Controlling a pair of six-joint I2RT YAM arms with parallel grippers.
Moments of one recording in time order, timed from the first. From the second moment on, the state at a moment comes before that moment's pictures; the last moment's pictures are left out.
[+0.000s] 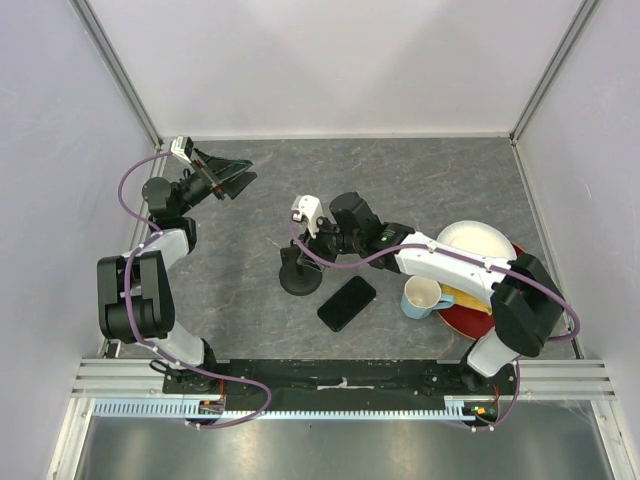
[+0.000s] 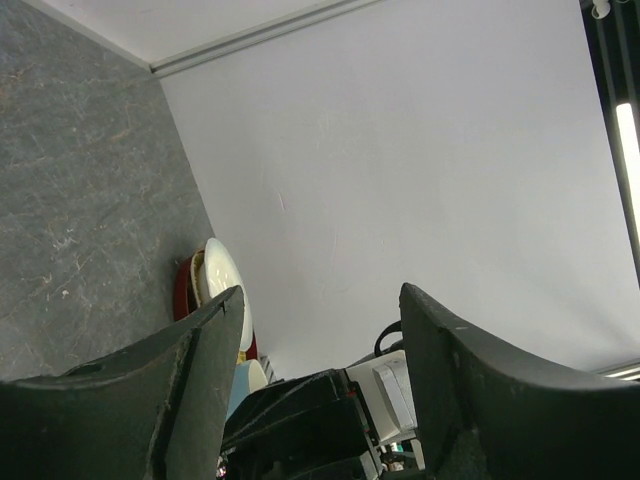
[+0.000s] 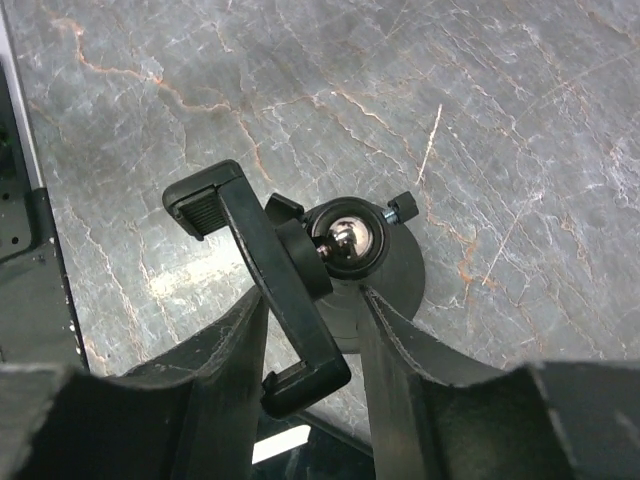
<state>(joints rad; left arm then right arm) 0.14 1.59 0.82 1.12 1.00 -1.57 0.86 1.60 1.15 -0.11 -0.37 -0.12</state>
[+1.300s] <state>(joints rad) 0.14 1.61 0.80 1.23 1.00 -1.66 0.89 1.42 1.09 -0.68 0.49 1.21</state>
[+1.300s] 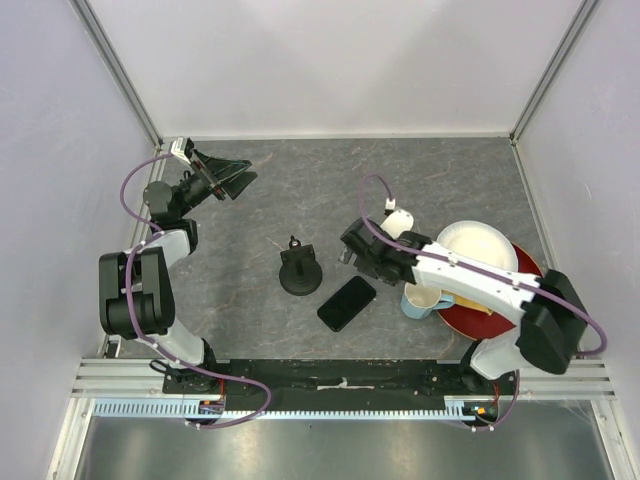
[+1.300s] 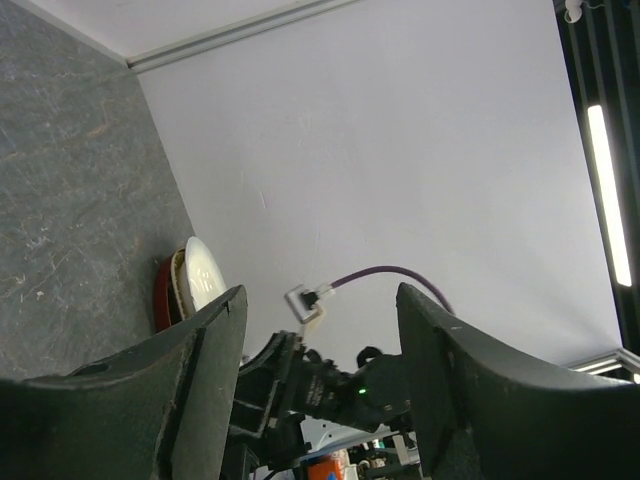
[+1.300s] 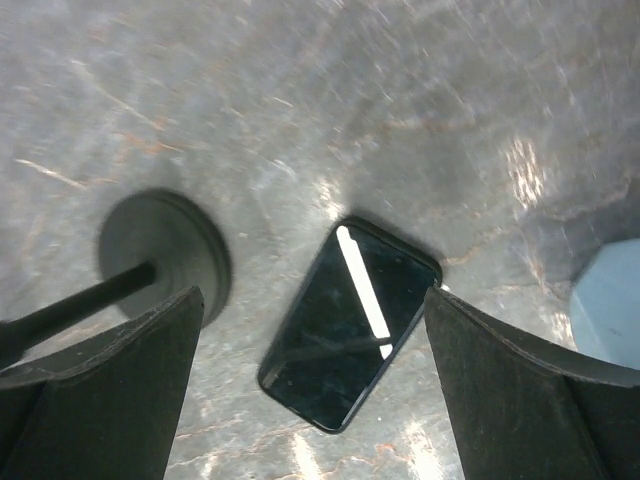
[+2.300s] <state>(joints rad) 0.14 1.63 0.80 1.27 1.00 -1.71 0.94 1.64 1.08 -0.71 0.28 1.59</state>
